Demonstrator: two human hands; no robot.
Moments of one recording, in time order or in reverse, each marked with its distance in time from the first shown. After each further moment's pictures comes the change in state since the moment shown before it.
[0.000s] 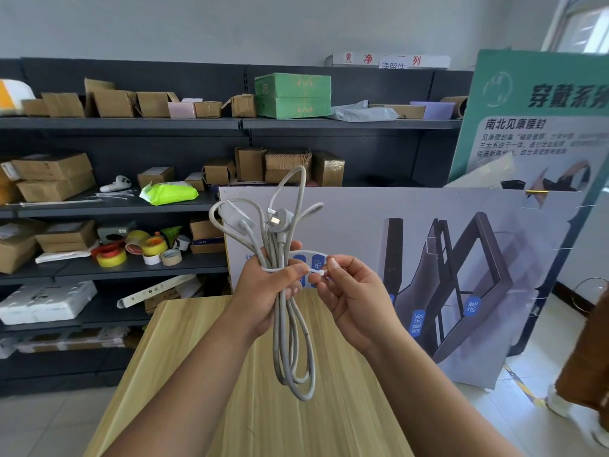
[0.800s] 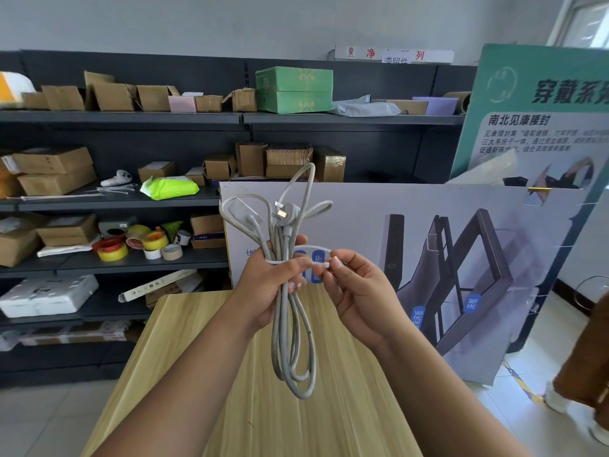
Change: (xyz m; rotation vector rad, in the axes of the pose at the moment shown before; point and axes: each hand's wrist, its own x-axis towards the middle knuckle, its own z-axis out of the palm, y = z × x) left_hand 0.000 0.003 0.002 -0.010 -0.088 -0.052; right_hand -0.001 -0.008 -0.009 0.074 -0.083 0.051
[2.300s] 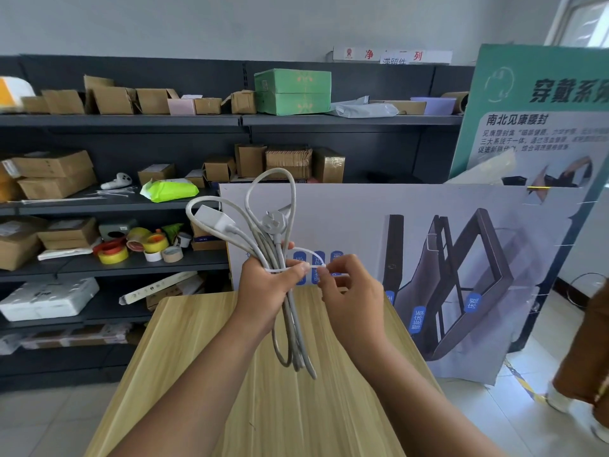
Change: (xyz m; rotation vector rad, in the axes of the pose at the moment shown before) left_hand -0.002 -0.018 0.003 0.302 0.385 0.111; right_hand 0.005 0.034 -0.008 -1.211 0.416 -0.534
